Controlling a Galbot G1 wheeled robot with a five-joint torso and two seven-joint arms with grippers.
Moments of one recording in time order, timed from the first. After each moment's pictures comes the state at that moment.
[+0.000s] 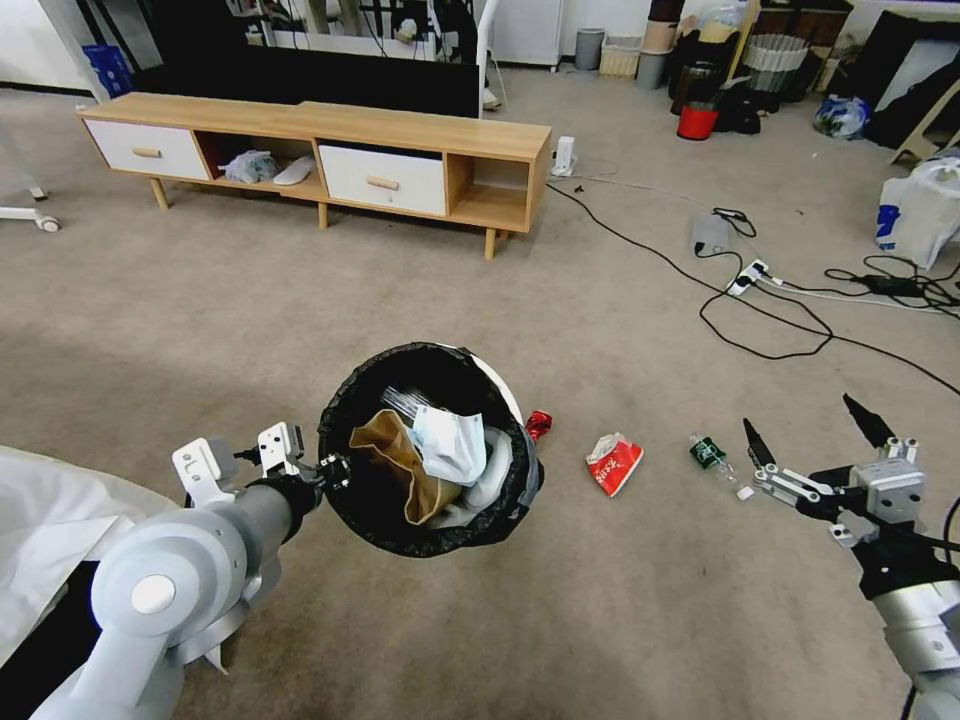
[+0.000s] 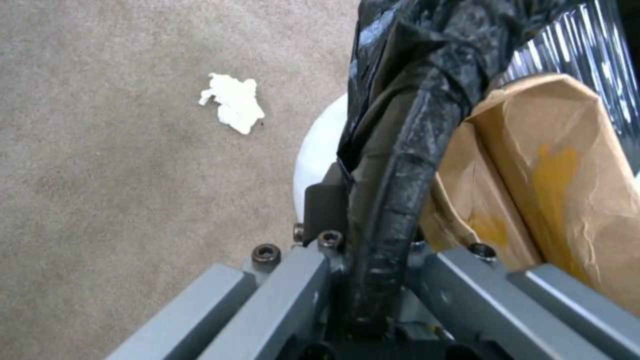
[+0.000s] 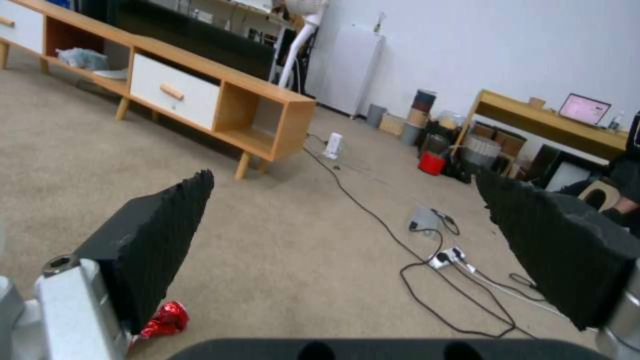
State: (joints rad) left arm 1.22 -1.09 -0.51 -2.35 -1.57 0.71 -0.98; right arm -1.76 1.27 1.00 2.35 0.24 0.02 -0.20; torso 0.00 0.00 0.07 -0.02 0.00
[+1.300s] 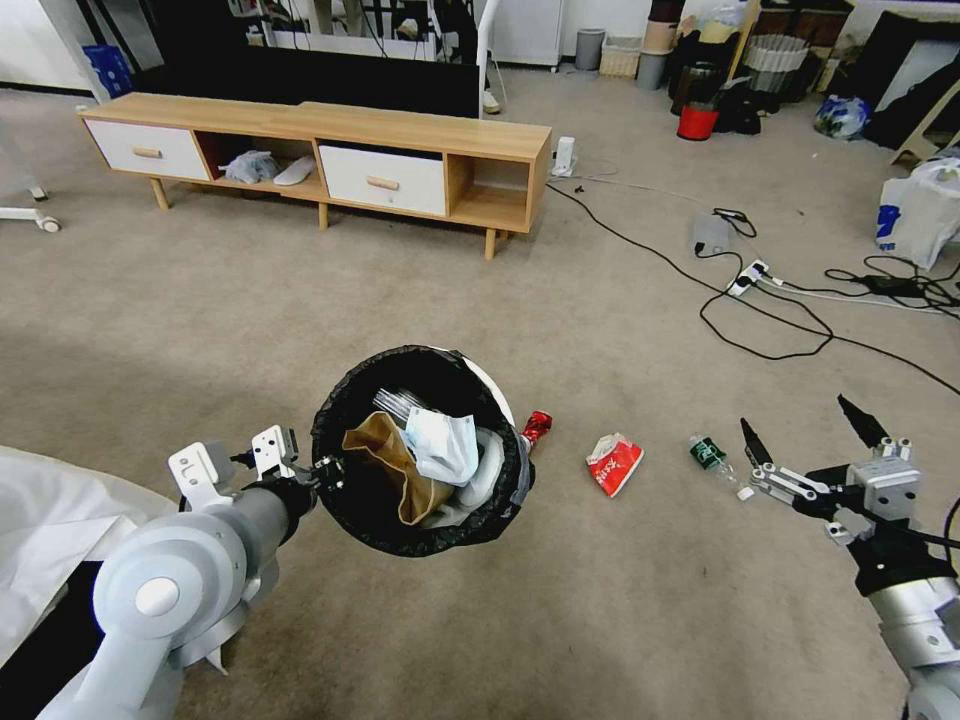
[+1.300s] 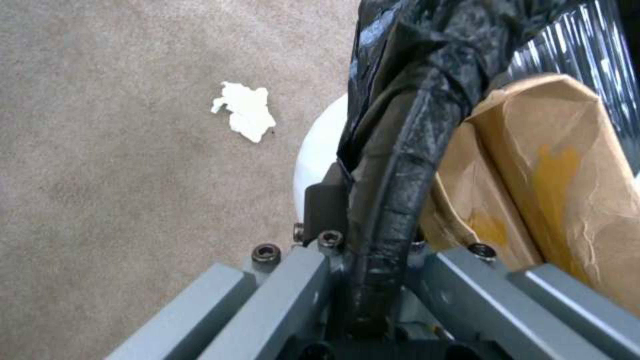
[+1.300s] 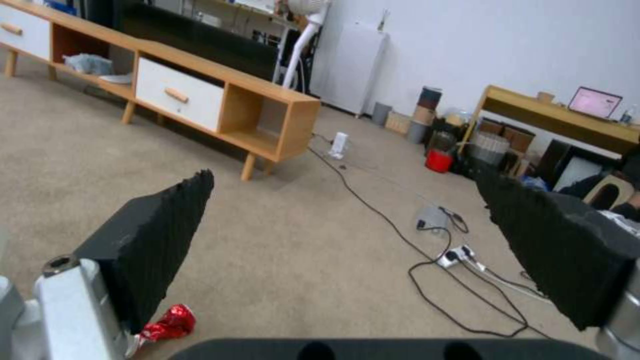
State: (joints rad) left arm 1.23 -1.09 -0.51 -2.35 -1.54 0.70 -0.98; right arm -1.74 1.26 1.00 2.33 0.27 0.01 -0.21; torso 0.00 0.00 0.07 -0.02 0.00
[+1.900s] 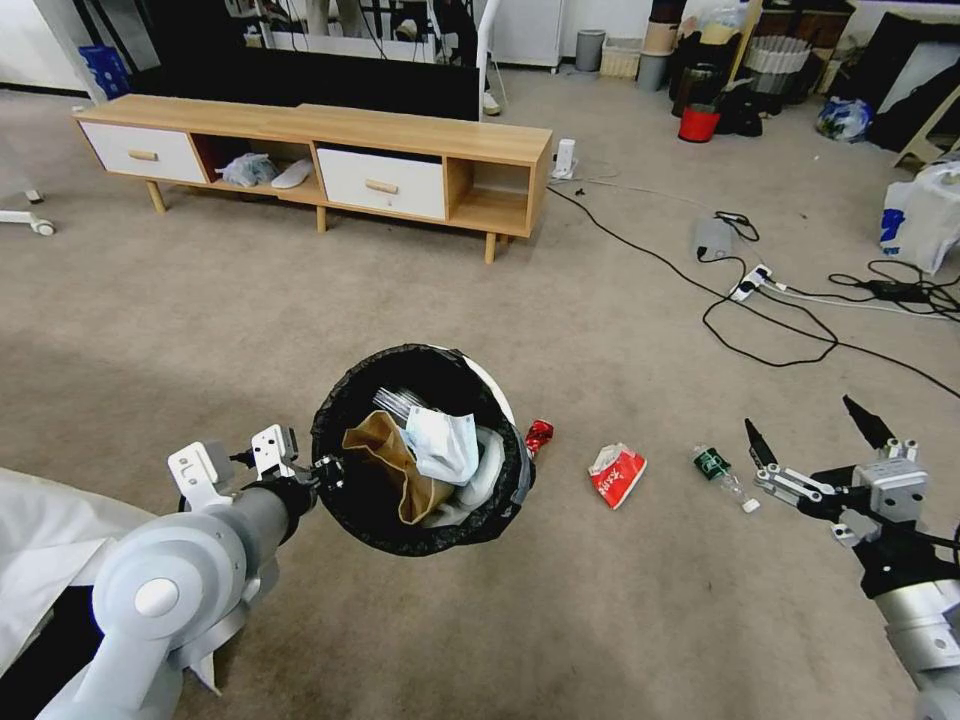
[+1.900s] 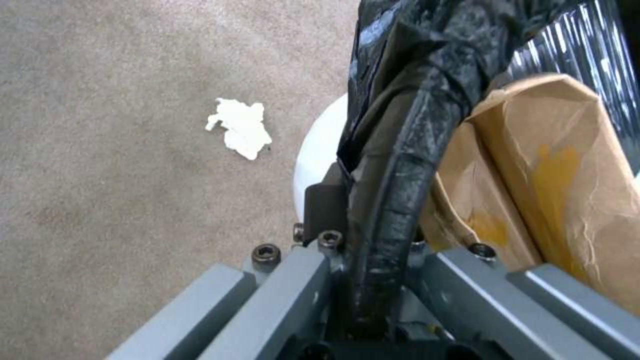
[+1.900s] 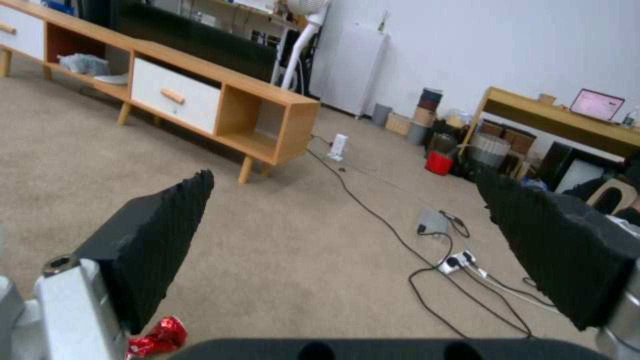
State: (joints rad) left arm 1.23 -1.09 -0.51 -2.35 -1.54 0.70 -0.98; right arm -1.75 1.26 1.02 2.33 0.28 0.01 -0.22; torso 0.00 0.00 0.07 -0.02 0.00
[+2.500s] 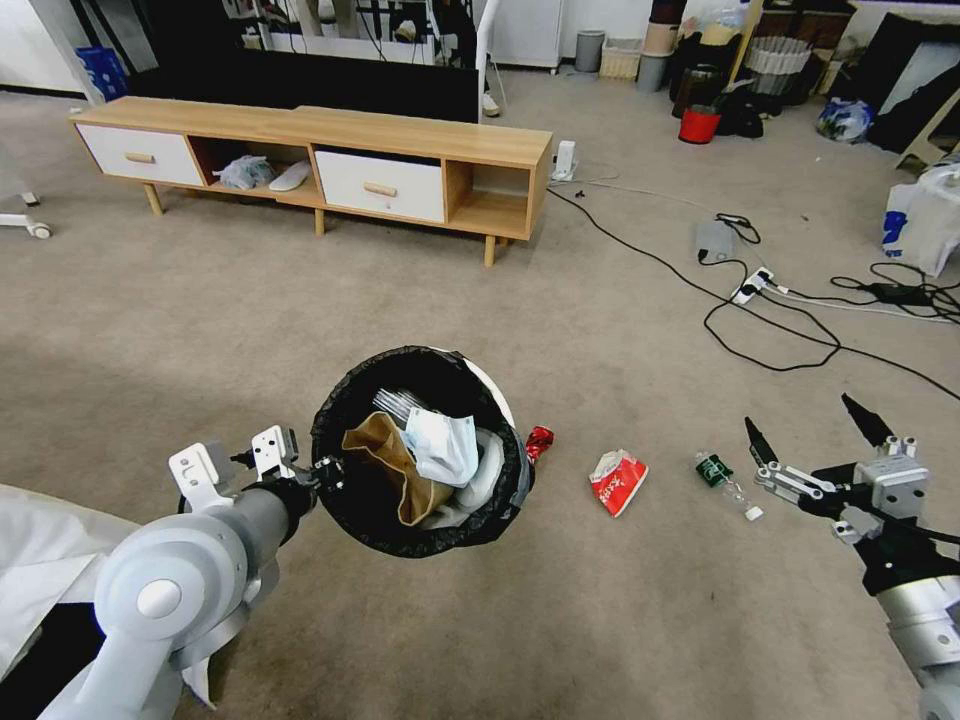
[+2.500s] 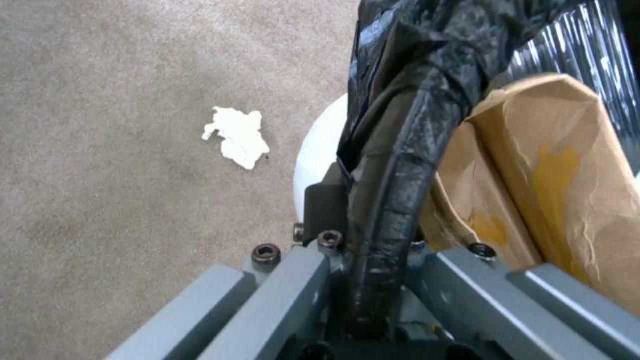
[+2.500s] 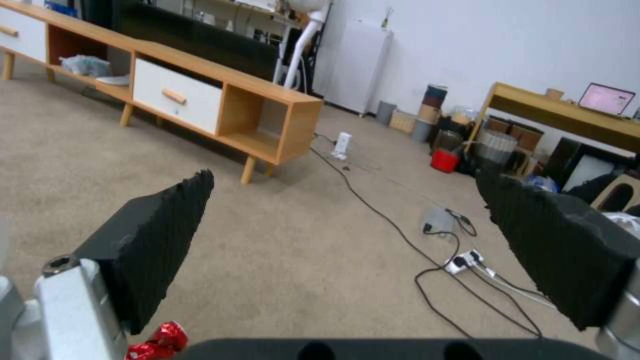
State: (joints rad) left arm 1.23 -1.09 -0.51 -2.35 -1.52 0.70 -0.97; right arm -1.75 1.25 1.02 2.32 0.30 0.00 -0.22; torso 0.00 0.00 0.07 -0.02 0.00
